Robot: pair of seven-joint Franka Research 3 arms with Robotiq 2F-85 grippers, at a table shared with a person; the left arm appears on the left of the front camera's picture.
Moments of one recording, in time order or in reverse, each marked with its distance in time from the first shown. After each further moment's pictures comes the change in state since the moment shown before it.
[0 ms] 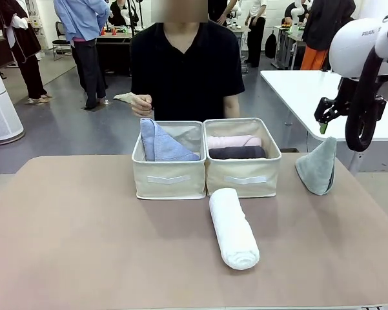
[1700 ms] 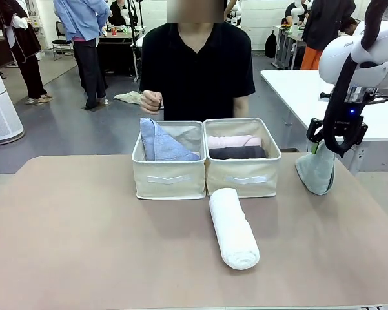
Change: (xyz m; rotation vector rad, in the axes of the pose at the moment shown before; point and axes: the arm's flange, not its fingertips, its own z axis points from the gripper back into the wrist) left arm 0.000 0.000 0.000 0.000 0.000 0.000; right arm 0.033 -0.006 -0.077 0.122 0.212 0.024
